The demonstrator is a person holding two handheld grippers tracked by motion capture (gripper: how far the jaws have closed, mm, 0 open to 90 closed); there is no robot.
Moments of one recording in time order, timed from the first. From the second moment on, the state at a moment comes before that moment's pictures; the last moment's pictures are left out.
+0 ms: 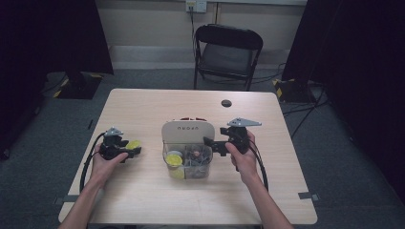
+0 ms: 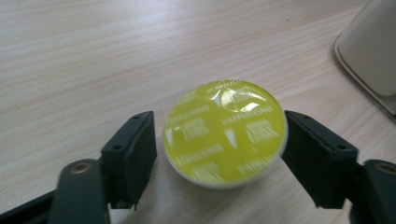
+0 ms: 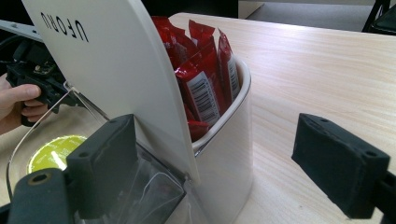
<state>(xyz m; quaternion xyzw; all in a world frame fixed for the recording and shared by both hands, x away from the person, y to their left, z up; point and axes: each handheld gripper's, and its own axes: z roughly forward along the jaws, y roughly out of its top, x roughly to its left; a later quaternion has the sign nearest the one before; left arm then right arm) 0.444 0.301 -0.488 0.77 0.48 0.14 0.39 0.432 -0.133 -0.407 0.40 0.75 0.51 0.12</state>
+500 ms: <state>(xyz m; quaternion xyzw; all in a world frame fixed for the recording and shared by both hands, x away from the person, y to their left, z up) 0.418 0.301 -0.471 0.77 0.48 0.14 0.40 0.432 -0.134 -0.401 0.40 0.75 0.51 0.12</state>
